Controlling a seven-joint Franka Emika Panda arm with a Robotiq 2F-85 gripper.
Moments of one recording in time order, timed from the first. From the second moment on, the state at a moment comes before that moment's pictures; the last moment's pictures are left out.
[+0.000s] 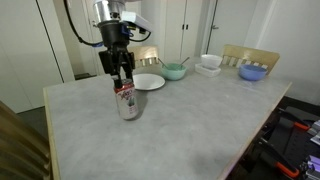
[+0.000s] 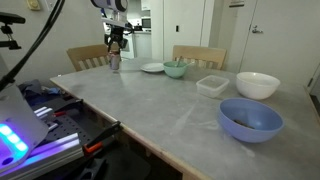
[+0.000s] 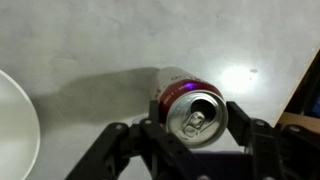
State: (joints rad) arm 0.32 0.74 0.25 -1.41 0.03 1.88 -0.10
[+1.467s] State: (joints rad) arm 0.41 0.88 0.24 -1.14 -0.07 1.69 -0.11
